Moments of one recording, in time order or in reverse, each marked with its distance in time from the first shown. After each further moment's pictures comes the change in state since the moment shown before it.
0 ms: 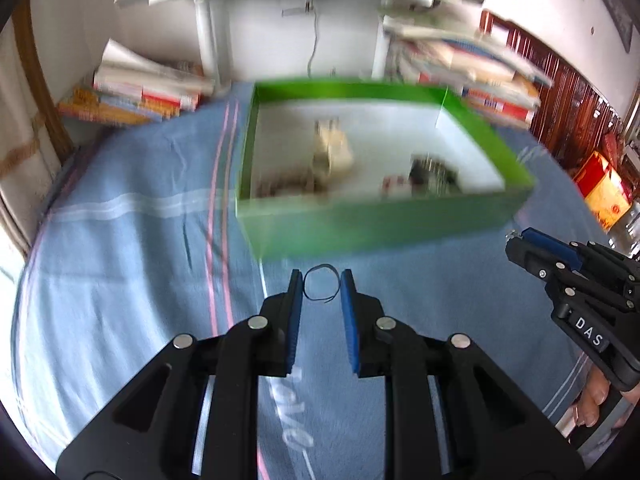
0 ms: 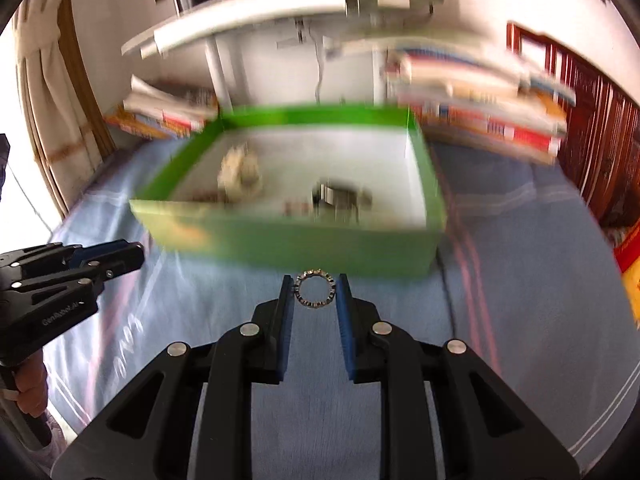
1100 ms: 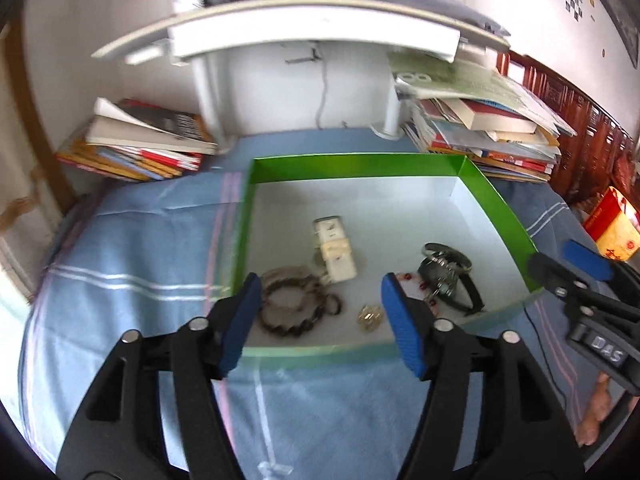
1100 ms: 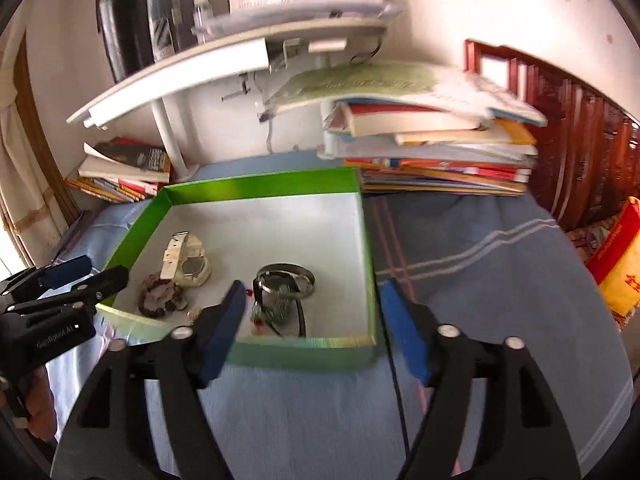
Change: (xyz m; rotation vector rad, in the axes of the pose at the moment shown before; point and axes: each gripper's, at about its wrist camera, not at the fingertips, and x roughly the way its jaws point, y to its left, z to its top) left arm 0.012 -0.011 0.052 -0.026 -0.123 0.074; right arm -0.006 -0.040 0.017 0.108 -0.108 -0.110
